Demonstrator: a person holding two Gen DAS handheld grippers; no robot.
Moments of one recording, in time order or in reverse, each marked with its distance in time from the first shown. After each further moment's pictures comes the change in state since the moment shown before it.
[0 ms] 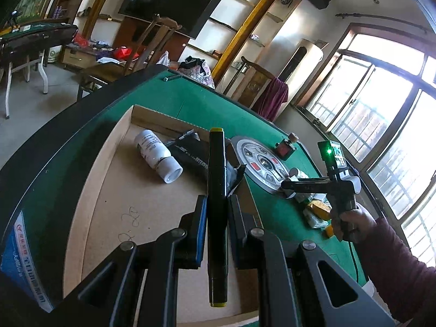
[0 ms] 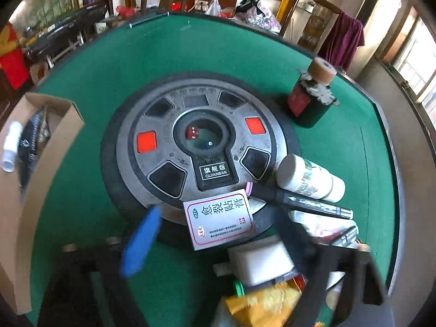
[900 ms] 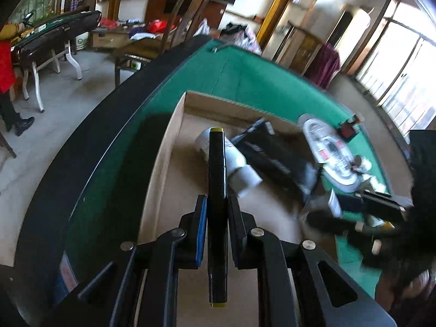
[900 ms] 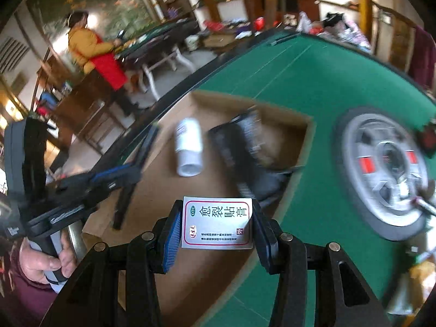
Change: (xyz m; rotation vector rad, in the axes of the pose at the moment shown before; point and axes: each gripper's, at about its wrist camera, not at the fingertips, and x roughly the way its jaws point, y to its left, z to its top) left arm 0.056 0.043 0.047 0.019 0.234 0.305; right arm -0.062 0.192 -0.005 -0.127 -0.083 0.510
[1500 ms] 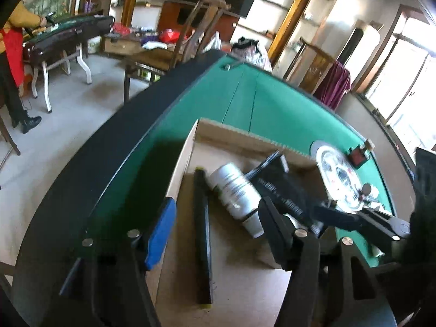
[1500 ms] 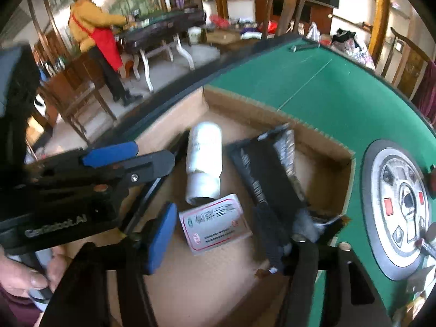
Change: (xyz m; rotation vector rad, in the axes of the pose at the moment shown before) left arm 0.002 0.008 0.020 -0.078 -0.119 0.008; right arm 0.005 0.016 0.019 -0.076 -0.080 -0.088
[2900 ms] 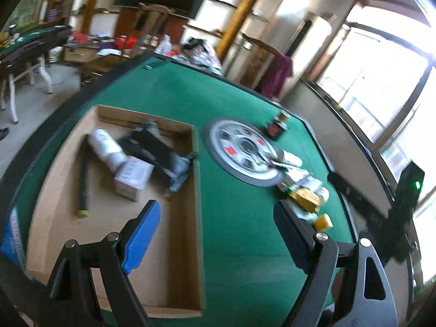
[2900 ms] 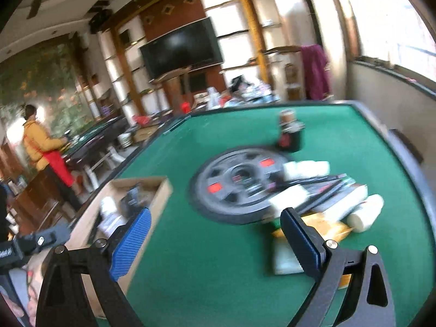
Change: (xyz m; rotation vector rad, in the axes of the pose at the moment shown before) left arm -0.068 -0.147 -0.066 0.105 0.029 -0.216; right arm -0.198 -0.150 -0.135 0.424 -0.441 -0.323
